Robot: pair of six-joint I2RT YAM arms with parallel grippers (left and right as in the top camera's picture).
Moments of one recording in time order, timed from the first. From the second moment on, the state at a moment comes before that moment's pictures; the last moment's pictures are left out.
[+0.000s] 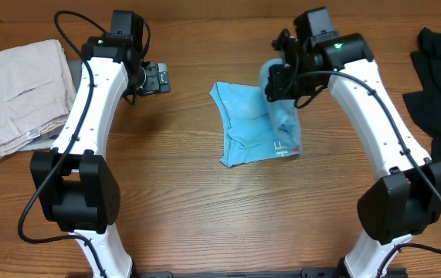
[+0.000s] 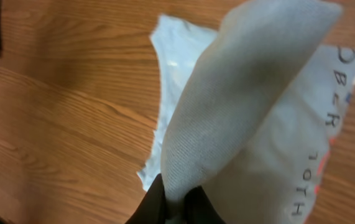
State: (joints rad) left arm -0.10 2.00 1.81 -1.07 -0.06 -0.28; right arm 0.28 1.92 1.82 -1.10 -0.35 0.14
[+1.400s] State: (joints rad) left arm -0.10 2.00 1.81 -1.07 -0.06 -0.28; right arm 0.17 1.92 1.61 -0.77 -0.41 0.15
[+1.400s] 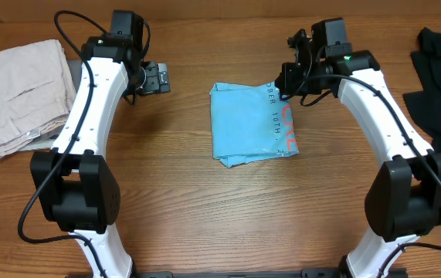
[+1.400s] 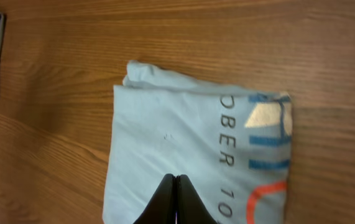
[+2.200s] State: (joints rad) left arm -0.10 2.00 1.81 -1.07 -0.06 -0.28; right arm 0.06 2.22 1.61 -0.63 -0.58 0.06
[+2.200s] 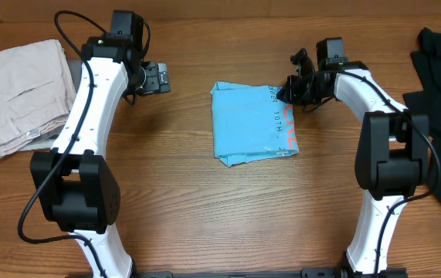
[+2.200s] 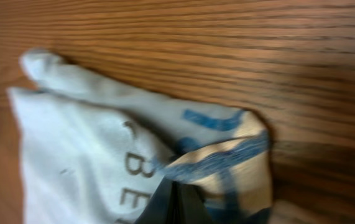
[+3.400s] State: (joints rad) left arm -0.10 2.00 1.81 -1.07 -0.06 -0.28; right arm -0.06 1.92 1.04 -0.50 -0.65 0.07
